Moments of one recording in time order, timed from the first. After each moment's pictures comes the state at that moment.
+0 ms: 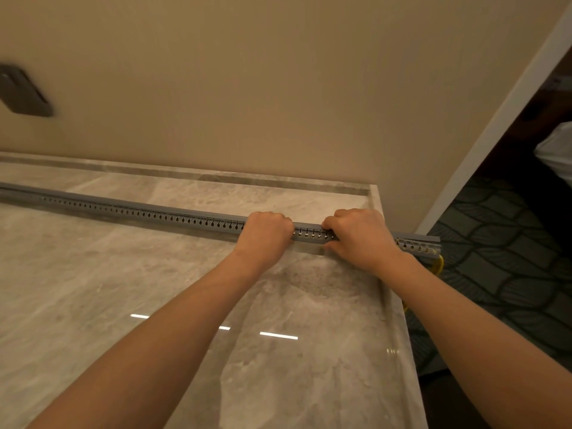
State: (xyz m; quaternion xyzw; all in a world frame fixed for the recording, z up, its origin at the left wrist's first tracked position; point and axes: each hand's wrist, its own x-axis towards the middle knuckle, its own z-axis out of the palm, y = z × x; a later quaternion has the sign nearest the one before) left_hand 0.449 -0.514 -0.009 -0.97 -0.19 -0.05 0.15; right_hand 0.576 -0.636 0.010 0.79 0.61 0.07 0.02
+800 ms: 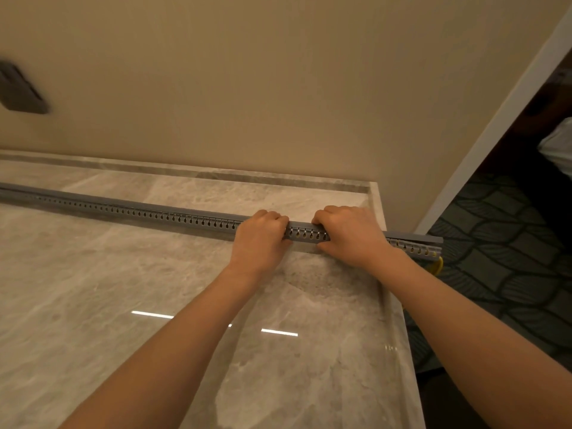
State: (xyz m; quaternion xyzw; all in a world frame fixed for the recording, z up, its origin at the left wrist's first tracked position) left_hand 0.436 -0.525 -0.017 -0.95 -0.27 -0.18 -0.02; right_hand 0.577 -0.626 0.004 0.78 0.62 0.04 -0.02
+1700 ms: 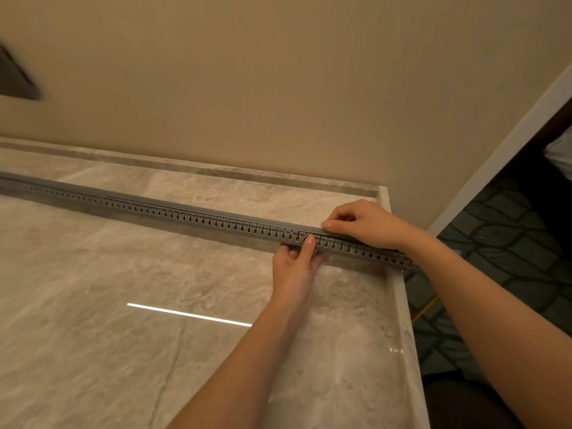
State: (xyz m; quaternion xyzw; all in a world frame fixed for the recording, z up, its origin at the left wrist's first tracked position) left_hand 0.471 -0.579 -0.047 -0.28 -0.32 -0.36 -0.83; right_hand 0.613 -0.616 0.022 0.77 0.53 -0.29 -0.22
